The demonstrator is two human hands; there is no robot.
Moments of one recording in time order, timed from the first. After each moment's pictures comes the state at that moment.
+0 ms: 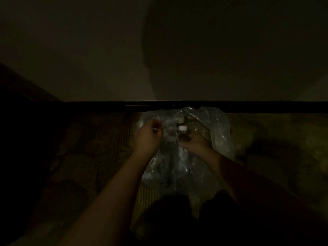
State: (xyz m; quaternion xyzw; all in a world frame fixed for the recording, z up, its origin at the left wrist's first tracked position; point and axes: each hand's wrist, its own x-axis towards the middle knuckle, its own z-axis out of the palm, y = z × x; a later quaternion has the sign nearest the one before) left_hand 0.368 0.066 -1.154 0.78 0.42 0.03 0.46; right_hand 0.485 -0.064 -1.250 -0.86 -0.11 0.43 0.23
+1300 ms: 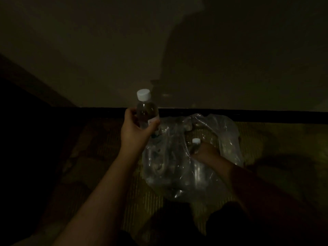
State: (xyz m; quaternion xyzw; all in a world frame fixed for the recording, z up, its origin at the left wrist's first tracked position) left_hand 0.343 0.104 -1.110 0.70 0.44 0.19 0.53; right_hand 0.484 -0.065 -1.228 -0.89 -0.17 0.42 0.08
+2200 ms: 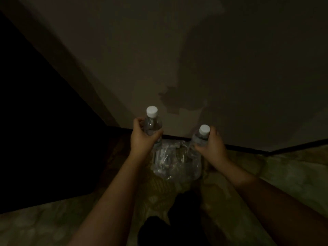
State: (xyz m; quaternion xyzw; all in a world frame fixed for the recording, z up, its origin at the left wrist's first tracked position) left_hand 0.276 0.089 -0.671 0.64 0.46 0.20 0.58; right_hand 0.440 -0.080 -0.684 -0.90 -0.24 0.22 0.28
